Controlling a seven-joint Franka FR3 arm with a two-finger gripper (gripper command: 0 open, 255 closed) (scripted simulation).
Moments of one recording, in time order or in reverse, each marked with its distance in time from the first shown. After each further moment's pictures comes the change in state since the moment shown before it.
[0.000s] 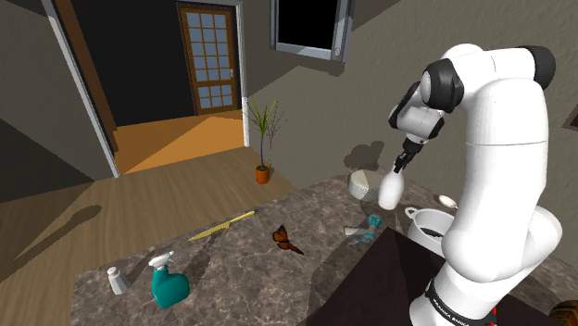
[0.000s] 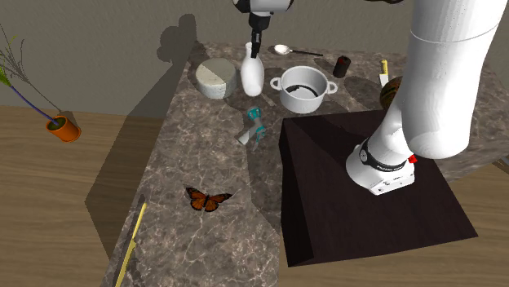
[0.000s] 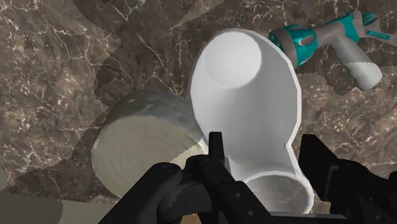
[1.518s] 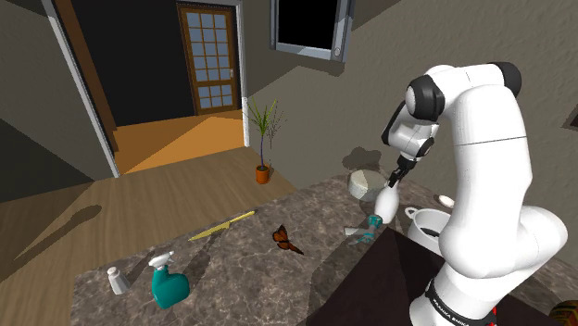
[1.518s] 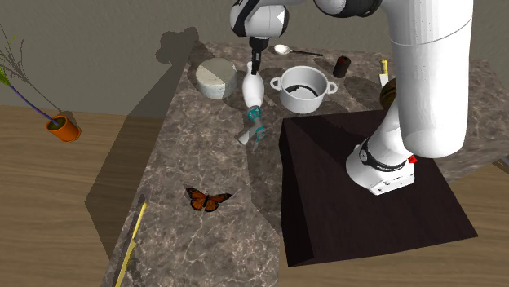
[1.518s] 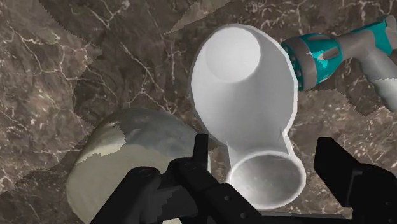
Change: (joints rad) arm -0.087 0.160 0.118 0.013 0.164 0.123 -0.122
